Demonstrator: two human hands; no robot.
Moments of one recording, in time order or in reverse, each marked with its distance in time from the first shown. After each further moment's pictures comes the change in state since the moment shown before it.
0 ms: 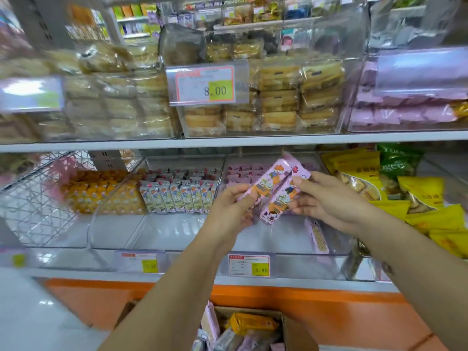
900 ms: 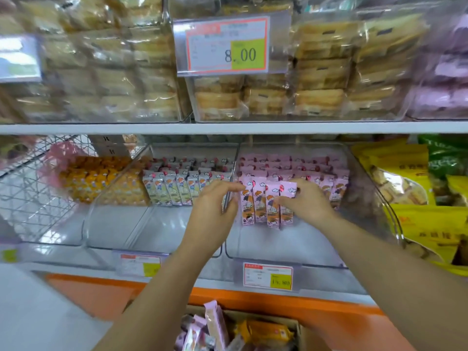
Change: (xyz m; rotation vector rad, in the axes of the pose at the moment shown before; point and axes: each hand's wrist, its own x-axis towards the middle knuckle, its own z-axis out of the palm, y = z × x) left_hand 0.036 -0.024 -0.068 0.927 0.195 0.554; right_hand 0.095 0.074 0.018 -0.794 0.161 -0.172
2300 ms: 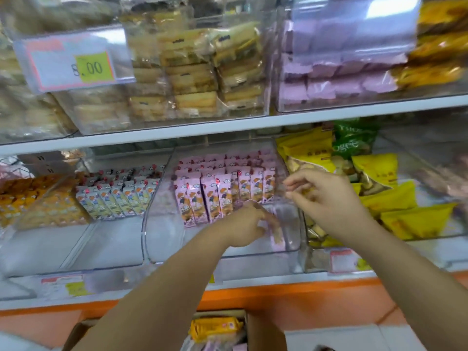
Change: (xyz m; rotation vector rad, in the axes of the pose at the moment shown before) left_hand 0.021 0.083 0.133 0.176 -0.945 0.116; right_hand -0.089 0.029 -0.132 -0.114 0.198 -0.278
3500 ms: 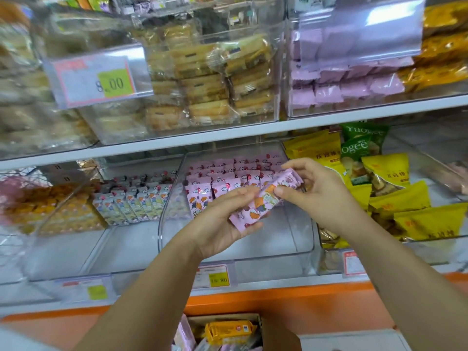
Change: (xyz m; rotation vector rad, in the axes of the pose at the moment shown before) left_hand -0.063 0.010 -0.029 -1.522 0.208 -0.025; right_hand 0.011 -0.016 0.015 0.357 0.017 0.151
